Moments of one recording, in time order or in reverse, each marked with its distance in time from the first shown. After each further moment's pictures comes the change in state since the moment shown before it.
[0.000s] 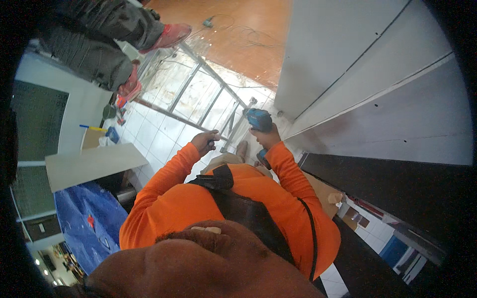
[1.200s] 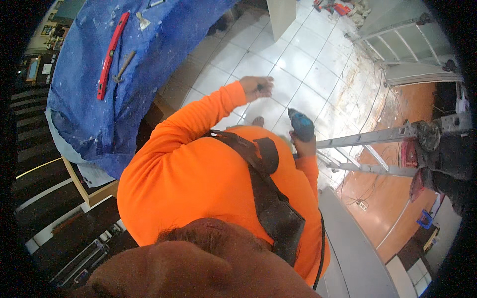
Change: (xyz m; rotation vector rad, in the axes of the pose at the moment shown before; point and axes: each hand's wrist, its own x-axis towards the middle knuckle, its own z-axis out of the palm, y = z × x) left_hand -0.378 -0.210 -0.302 -1.348 0.698 0.547; right_hand -0.075 0.069 0.485 -0.543 -0.971 -0.024
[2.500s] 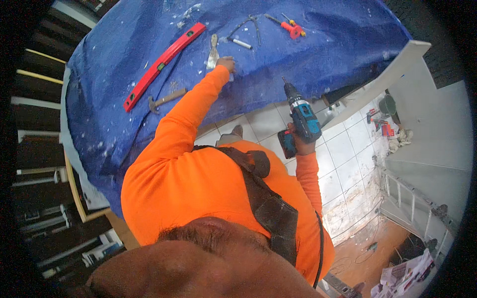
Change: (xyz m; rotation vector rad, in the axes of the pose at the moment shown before) left_hand 0.017 0.507 -0.427 0.285 1.132 0.680; right_hand 0.349 -0.270 0.432 -0.189 -0.637 -0.766
